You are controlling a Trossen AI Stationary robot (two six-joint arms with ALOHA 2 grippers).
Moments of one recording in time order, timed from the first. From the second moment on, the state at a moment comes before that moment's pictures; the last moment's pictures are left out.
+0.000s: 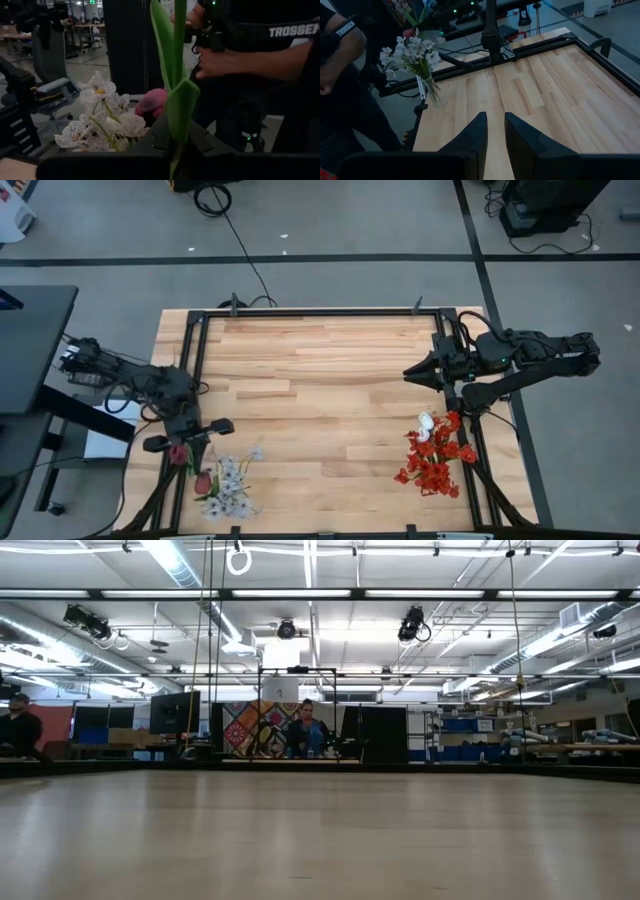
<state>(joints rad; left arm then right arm) -0.37 0.70 0.60 0.05 0.95 0.08 0.19 0.79 1.10 -0.67 0.14 0.37</state>
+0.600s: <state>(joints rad) -0.52 0.78 0.60 -0.02 0.72 0.11 0.19 0.79 1.10 -0.67 0.14 0.37</state>
